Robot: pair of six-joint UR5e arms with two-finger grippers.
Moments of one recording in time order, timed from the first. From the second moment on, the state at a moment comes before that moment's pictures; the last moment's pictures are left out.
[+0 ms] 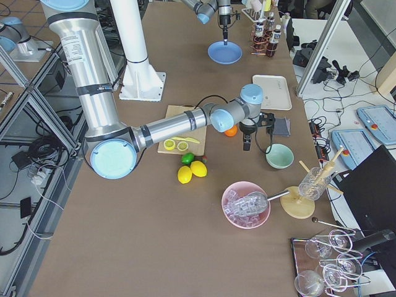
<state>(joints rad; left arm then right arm) -0.69 -1.94 -1.69 -2.28 -2.07 -1.33 1.06 -1.27 1.62 -1.30 2.18 0.88</state>
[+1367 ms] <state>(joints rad) -0.47 -2.06 -1.67 -2.18 -1.81 -1.42 0.81 -1.18 1.55 -1.26 2.02 1.01</state>
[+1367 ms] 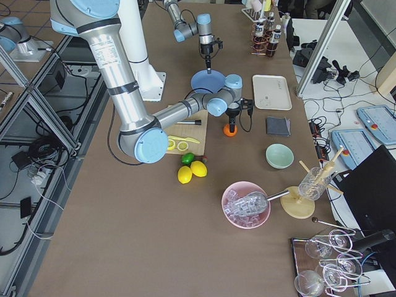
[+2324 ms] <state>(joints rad) -0.45 -2.05 -1.66 -2.18 -1.79 -1.42 0.81 -1.18 1.53 -1.26 2.02 1.02</state>
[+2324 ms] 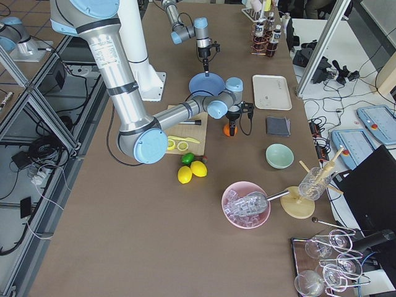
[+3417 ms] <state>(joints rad) -0.45 -2.06 -1.65 -2.18 -1.78 -1.44 0.80 -1.18 1.52 -1.26 2.02 1.01</state>
